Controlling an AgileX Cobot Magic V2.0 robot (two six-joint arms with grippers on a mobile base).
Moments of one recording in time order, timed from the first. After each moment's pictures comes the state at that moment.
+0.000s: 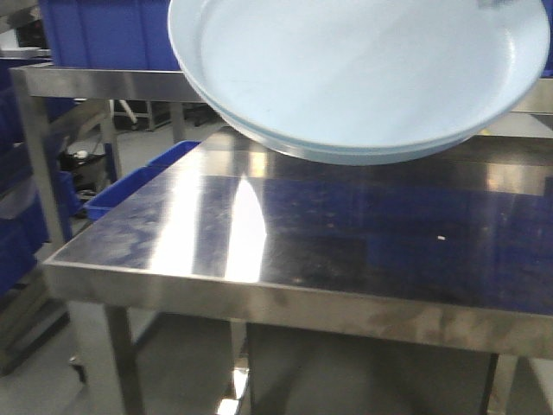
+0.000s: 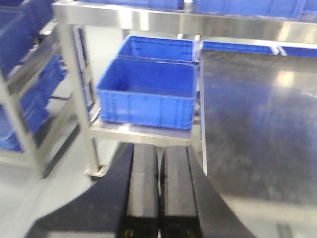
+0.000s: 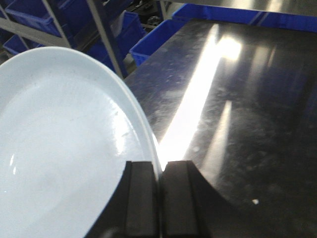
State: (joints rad) left arm -0.07 0.35 -0.42 -0.07 0.42 0.00; right arm 0.49 0.90 -0.69 0.06 0.22 0.20
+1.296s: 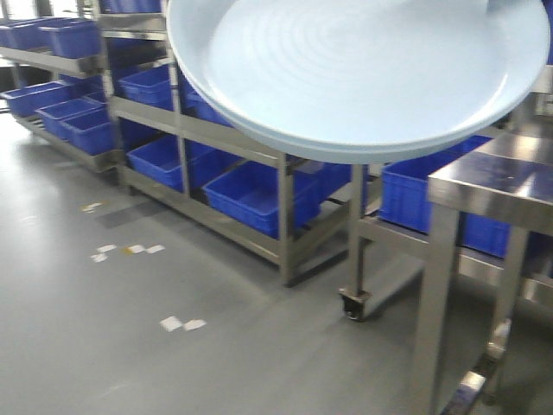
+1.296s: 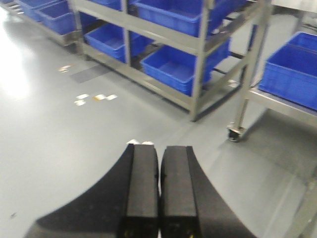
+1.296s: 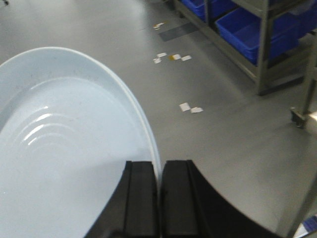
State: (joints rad) left arm -0.07 0.35 -0.42 -0.07 0.42 0.00; right arm 0.49 0.90 -0.69 0.06 0.22 0.20
